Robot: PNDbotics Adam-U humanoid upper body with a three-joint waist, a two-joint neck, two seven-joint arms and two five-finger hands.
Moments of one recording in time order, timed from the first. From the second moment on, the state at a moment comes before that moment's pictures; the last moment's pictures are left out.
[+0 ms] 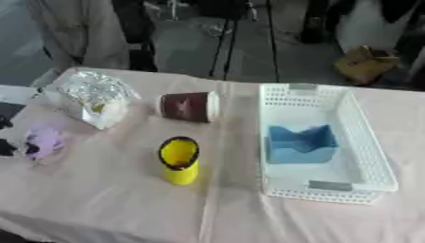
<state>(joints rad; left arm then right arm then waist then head) -0.23 0.66 0.43 -1.15 -1.07 0.07 -0.33 -0.39 -0.39 0.00 -1.87 0.32 -0.11 -0.03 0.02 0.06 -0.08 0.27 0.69</state>
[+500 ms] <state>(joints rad) -0.28 0.66 0.38 -1.06 -0.96 0.17 -0.17 -0.39 -0.39 0.00 -1.87 0.32 -0.11 -0.03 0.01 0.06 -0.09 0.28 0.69</state>
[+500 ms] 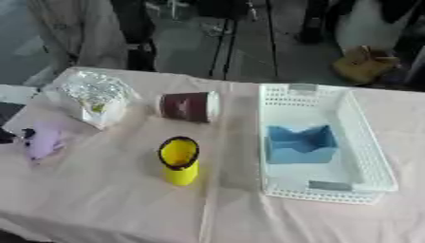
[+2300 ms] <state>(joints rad) -0.36 0.66 0.28 -0.91 -0.65 0.02 -0.02 -0.40 -0.39 0.01 -1.87 0.31 -0.12 -0.02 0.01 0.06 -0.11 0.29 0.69</state>
